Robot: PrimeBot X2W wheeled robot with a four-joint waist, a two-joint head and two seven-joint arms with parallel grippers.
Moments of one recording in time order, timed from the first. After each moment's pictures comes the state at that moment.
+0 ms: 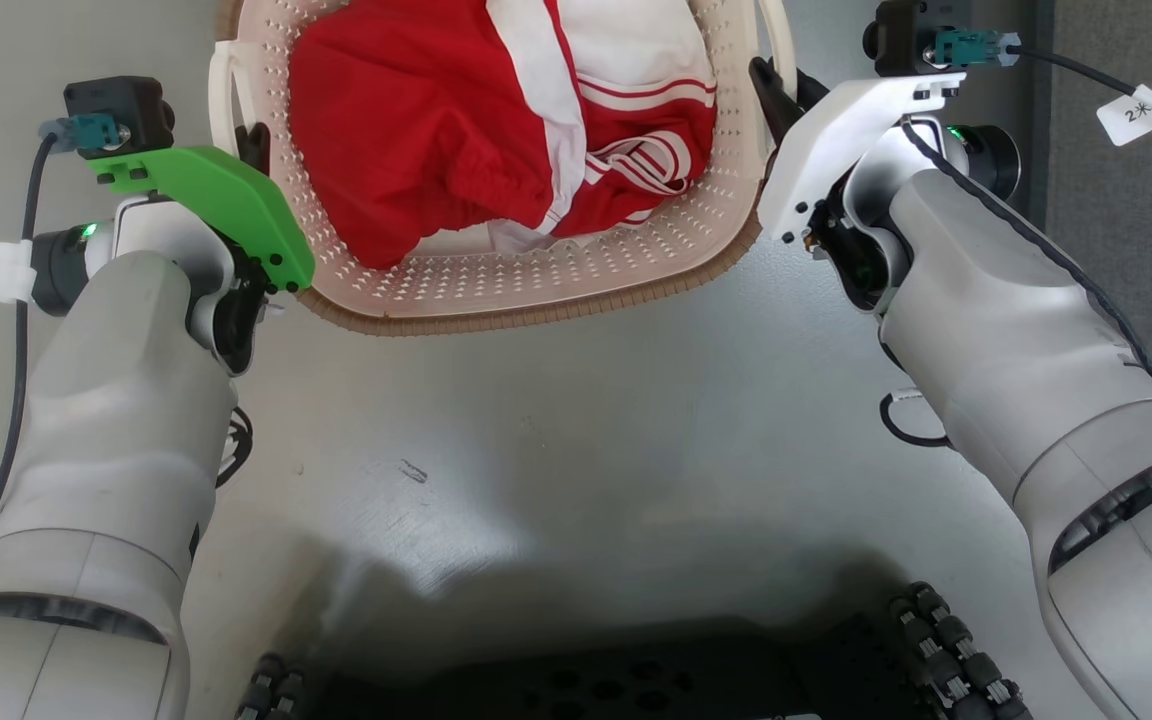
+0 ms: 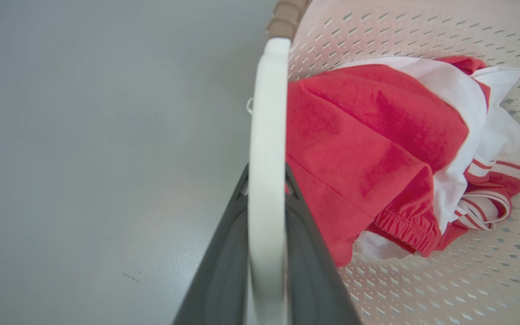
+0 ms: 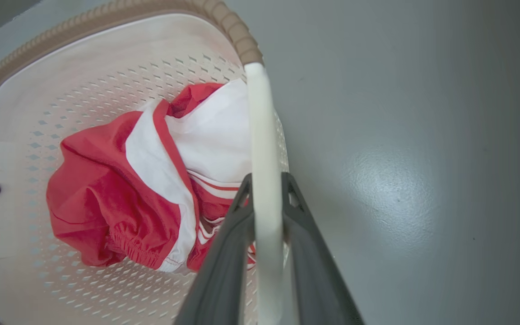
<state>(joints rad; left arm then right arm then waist) -1.04 0.04 -0.41 1.18 -0.64 -0.08 -0.06 -1.10 -0.03 0.78 1.18 0.84 0.03 -0.14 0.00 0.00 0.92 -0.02</state>
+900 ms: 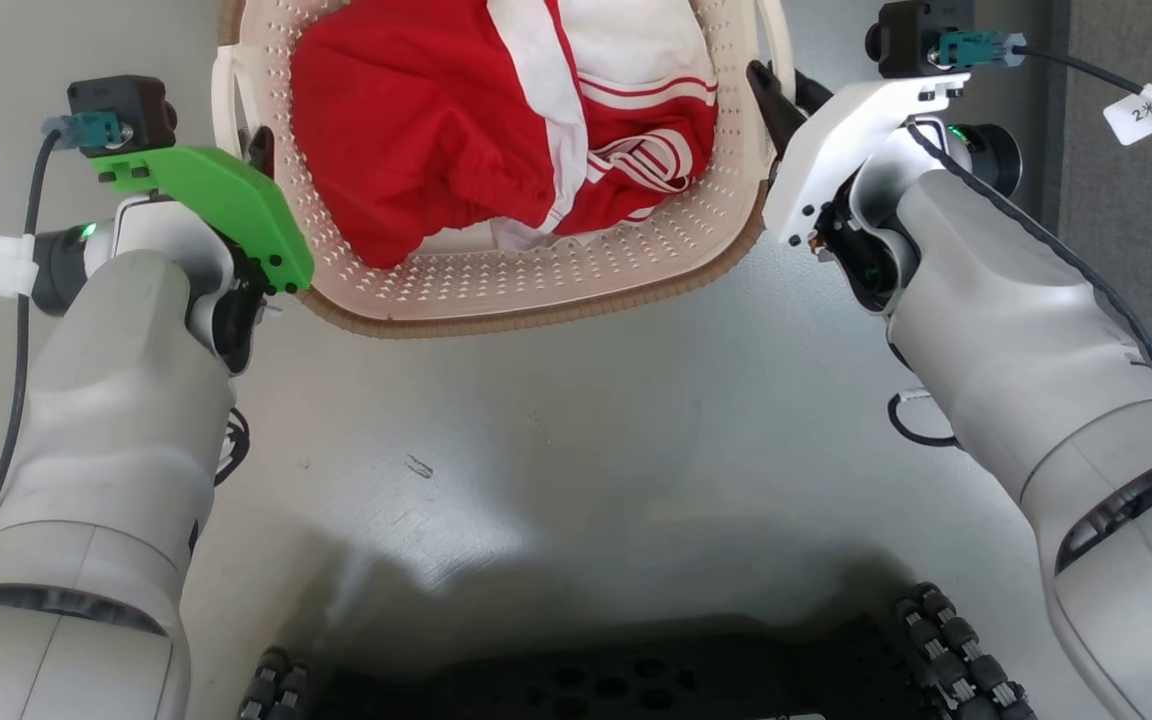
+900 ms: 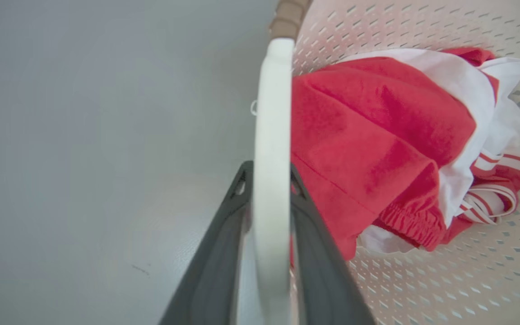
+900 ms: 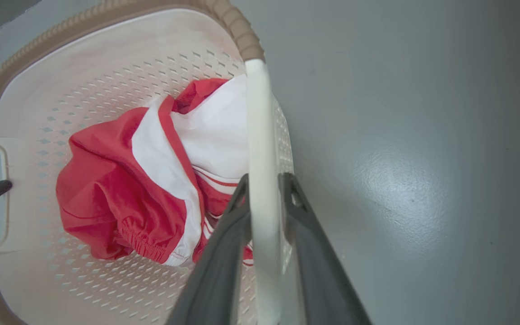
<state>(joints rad) -1.07 0.04 -0.42 1.23 -0.64 -0.10 -0.07 -1.10 -0.03 0.80 1.18 0.86 0.08 -0.14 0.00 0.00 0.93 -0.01</state>
